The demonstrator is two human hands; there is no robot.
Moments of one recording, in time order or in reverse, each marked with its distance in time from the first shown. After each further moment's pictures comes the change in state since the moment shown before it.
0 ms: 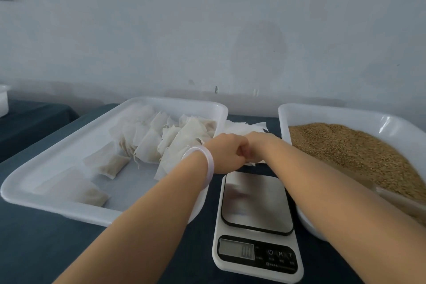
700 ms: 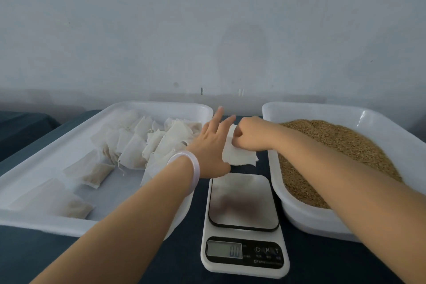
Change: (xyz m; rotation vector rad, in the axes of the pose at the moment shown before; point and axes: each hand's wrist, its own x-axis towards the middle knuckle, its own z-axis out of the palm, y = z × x) left_hand 0.001 -0.005 0.003 0.114 0.087 0.057; right_hand -0.045 0.021 -0.023 0.277 0.225 -0.077
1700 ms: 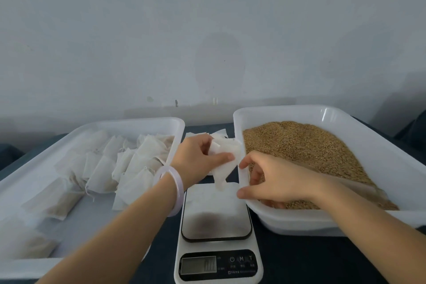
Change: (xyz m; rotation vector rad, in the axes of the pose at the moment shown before) left_hand 0.005 0.048 0.005 -0.608 0.192 -0.185; right_hand -0.114 0.046 0.022 0.551 -0.058 0.101
